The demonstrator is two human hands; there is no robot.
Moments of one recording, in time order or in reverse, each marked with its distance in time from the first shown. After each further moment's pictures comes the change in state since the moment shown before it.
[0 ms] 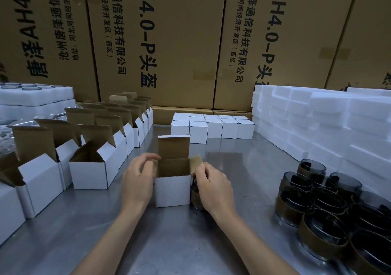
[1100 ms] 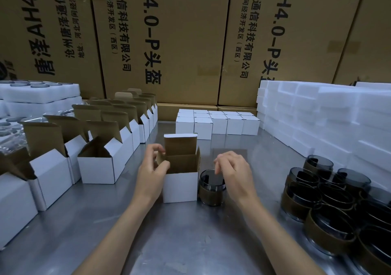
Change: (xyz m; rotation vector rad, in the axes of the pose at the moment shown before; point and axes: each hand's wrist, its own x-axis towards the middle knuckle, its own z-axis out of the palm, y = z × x) left_hand 0.000 -0.005 0.005 -0.134 -0.147 0.035; right_hand 0.015 0.018 -0.025 0.159 0.048 -0.077
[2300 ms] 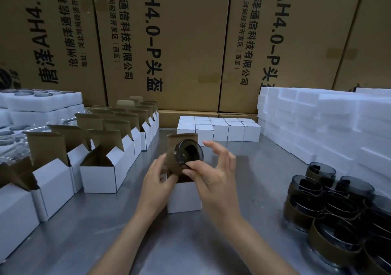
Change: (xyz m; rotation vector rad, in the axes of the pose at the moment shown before) left_hand -0.003 0.005 0.004 -0.003 -0.079 0.068; right_hand -0.017 -0.035 0.029 -0.134 0.226 -0.536
